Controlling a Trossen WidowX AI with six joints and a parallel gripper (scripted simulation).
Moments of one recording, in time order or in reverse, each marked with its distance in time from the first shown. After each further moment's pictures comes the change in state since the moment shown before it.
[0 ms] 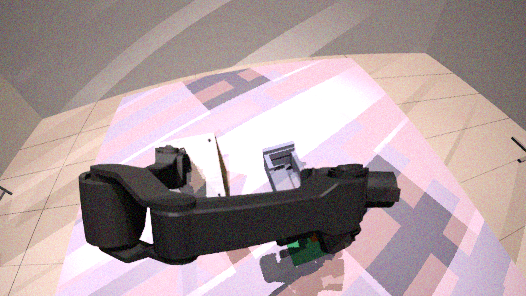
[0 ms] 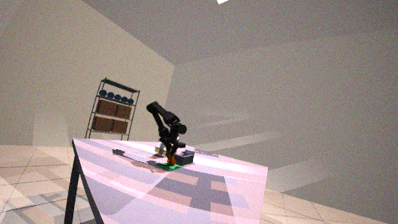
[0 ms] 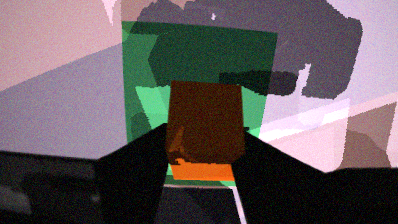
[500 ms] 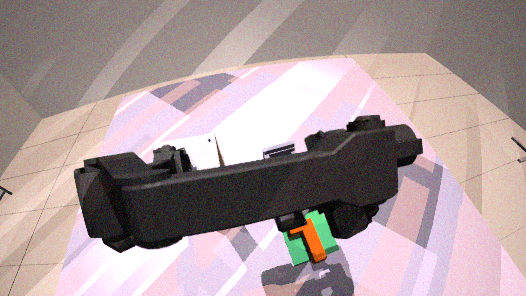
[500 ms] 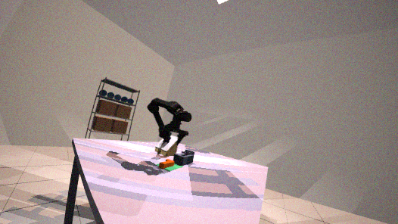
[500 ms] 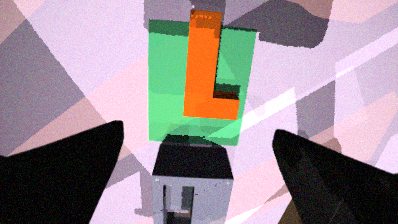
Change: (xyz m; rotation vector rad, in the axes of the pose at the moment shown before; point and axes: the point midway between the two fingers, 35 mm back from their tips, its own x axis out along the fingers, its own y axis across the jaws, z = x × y) arm -0.076 0.003 -0.003 -0.011 0.012 0.009
